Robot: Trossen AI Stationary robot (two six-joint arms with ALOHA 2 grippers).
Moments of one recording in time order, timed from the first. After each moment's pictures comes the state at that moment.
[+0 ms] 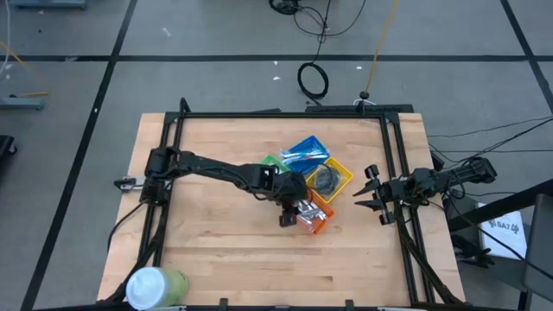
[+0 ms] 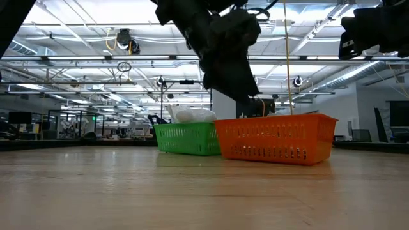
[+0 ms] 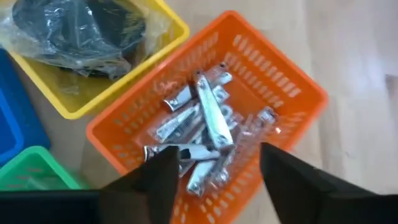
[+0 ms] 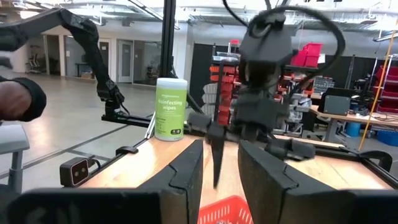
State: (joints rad) left arm -0.07 2.02 1.56 -0.44 0.07 -0.14; right arm 0.28 0.06 0.02 0.21 0.03 -0.09
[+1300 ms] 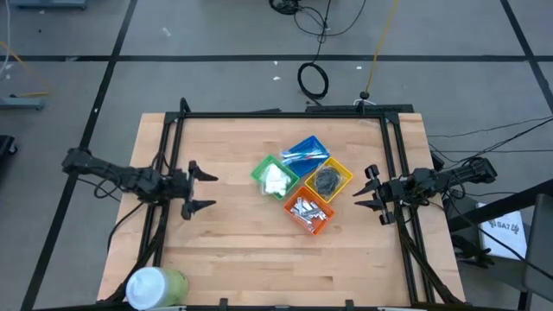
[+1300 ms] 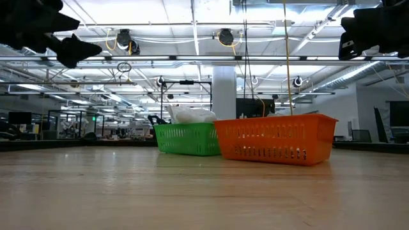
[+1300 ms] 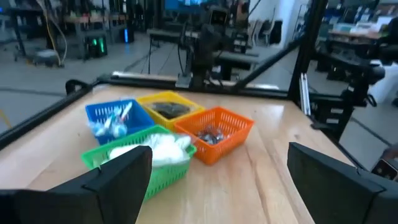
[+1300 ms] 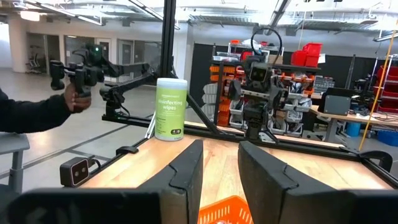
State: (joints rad) left arm -0.32 0.29 0.17 0.03 -0.30 -0.11; right arm 0.28 0.06 0.02 0.21 0.03 -0.09
